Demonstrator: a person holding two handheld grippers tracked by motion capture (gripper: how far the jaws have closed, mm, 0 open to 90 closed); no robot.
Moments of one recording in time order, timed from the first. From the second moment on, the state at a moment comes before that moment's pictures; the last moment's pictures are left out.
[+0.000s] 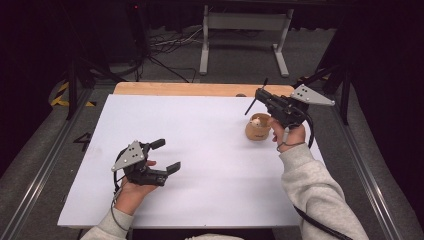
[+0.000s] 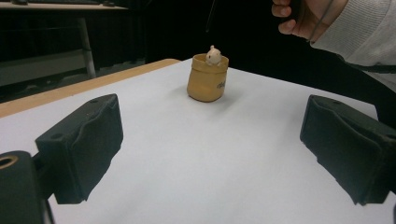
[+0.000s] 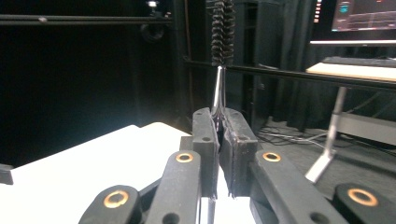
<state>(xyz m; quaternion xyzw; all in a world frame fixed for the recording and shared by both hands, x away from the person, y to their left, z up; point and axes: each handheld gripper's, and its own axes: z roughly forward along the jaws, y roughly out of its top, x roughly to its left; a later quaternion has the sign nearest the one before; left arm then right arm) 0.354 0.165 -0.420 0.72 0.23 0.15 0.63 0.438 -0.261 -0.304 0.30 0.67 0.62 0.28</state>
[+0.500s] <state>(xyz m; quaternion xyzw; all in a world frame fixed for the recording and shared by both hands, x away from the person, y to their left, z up) 0.354 0.165 -0.421 0.73 0.23 0.15 0.63 0.452 -0.278 -0.306 0.36 0.65 0.57 0.33</state>
